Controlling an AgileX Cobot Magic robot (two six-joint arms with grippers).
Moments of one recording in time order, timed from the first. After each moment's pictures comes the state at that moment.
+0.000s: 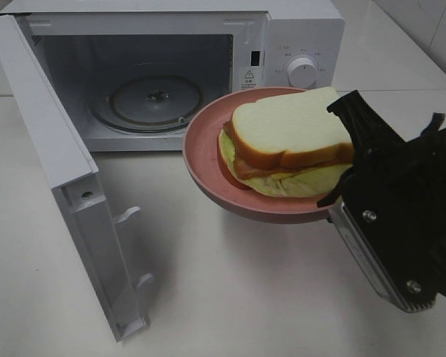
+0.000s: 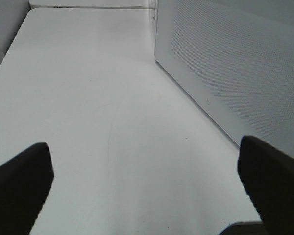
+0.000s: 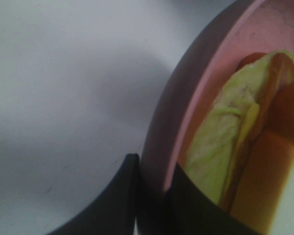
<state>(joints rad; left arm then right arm) 0.02 0.00 -0.52 -0.07 1.08 0.03 0.66 1.14 -0.62 -0.07 0.42 -1.49</state>
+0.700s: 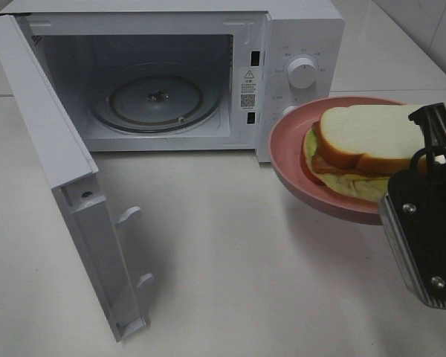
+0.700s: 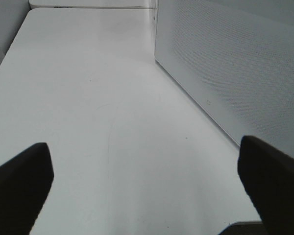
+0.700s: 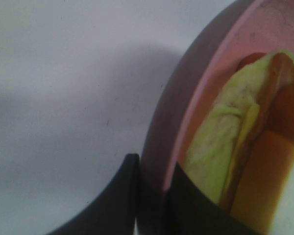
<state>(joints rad) 0.02 0.00 -0.52 -0.07 1.08 0.03 0.66 1.04 -0.54 -0.41 0.55 -0.93</state>
